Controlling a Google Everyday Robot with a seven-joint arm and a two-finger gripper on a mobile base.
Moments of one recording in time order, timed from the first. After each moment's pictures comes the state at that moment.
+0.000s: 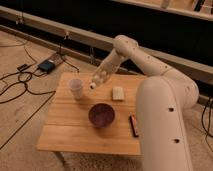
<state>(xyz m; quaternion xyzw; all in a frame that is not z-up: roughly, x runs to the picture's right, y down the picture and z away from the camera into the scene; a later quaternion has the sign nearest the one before) -0.020 -0.056 0.862 -0.40 0.14 0.80 0.43</state>
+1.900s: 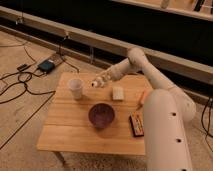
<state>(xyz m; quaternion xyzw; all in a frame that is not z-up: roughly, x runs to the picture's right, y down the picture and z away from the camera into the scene) -0.016 -0.025 0.876 -0.57 0.13 0.79 0.21</state>
